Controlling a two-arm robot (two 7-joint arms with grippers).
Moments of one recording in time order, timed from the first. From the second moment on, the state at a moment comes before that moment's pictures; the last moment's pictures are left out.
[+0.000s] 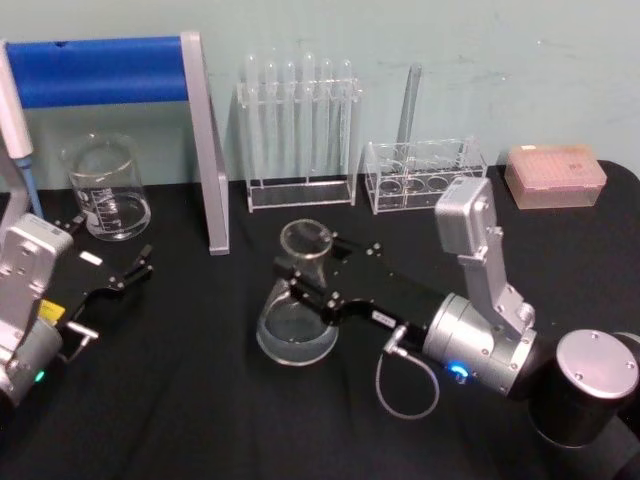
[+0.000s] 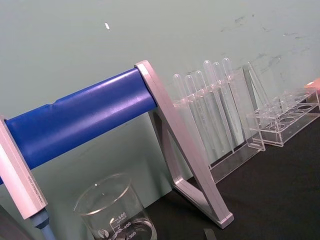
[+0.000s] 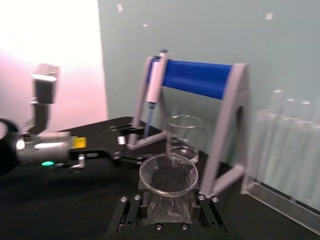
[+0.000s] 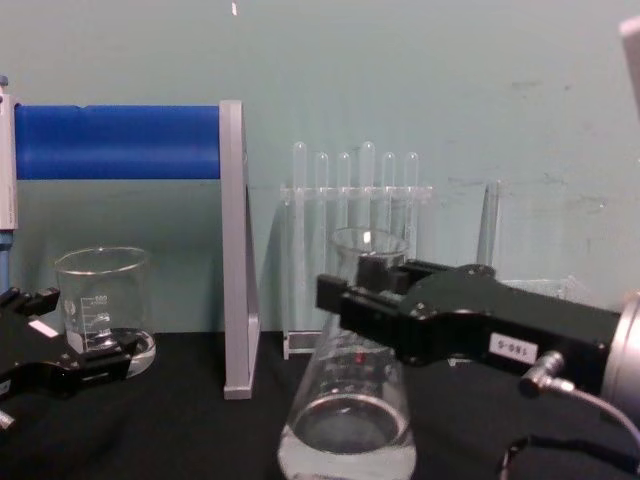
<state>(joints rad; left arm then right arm) -0.20 0.60 0.45 -1.41 -0.25 -0.12 0.03 0.20 0.38 -0.48 -1.60 0.41 -0.01 0.48</state>
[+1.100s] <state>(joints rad) -0.20 0.60 0.45 -1.41 -0.25 -0.12 0.03 0.24 0.39 -0.38 -1.54 0.41 -0.02 0.39</state>
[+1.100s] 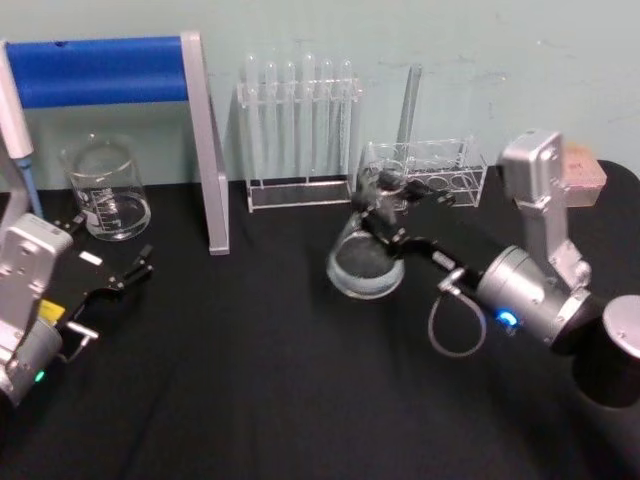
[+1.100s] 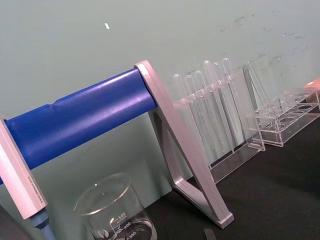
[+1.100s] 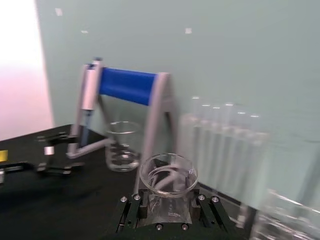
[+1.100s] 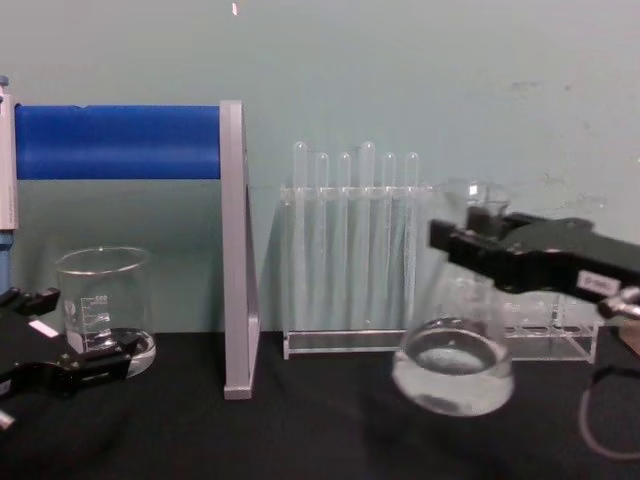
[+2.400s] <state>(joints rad) -0.20 0.60 0.45 -1.41 -0.25 -0.12 0.03 0.22 0.36 -0.36 -1.58 0.38 0.00 0.44</state>
